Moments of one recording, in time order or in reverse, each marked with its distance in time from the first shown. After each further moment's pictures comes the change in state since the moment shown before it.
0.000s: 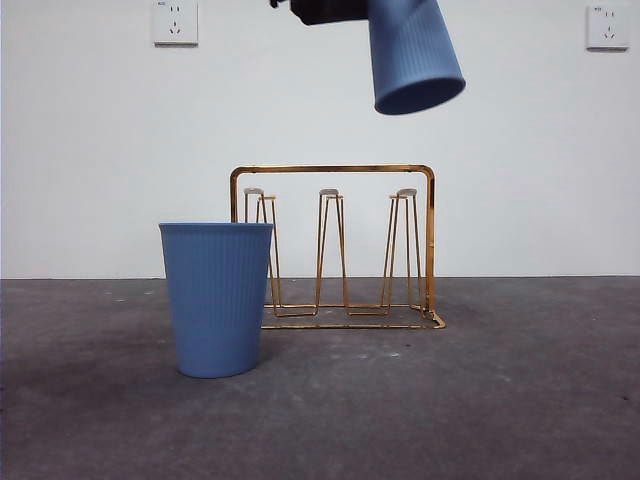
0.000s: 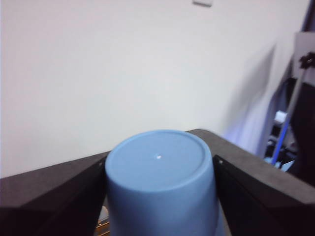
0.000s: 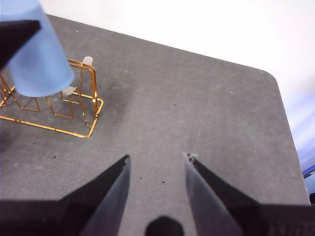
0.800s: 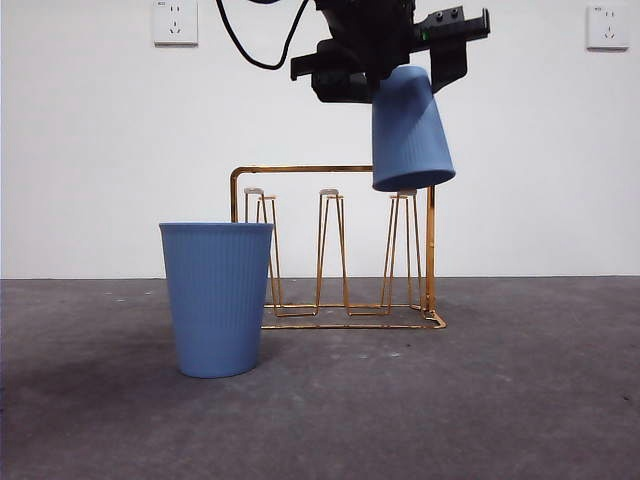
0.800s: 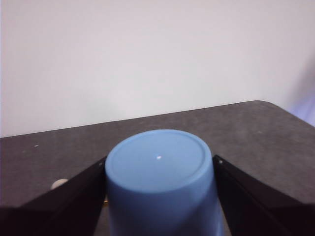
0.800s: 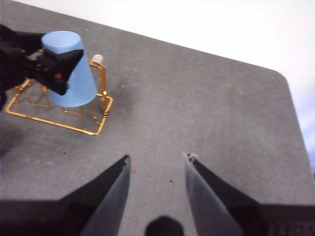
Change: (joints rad) left arm -0.024 0.208 0.096 -0.023 -0.255 -0.055; right arm 0.000 0.000 0.000 -0.005 -0.047 -0.005
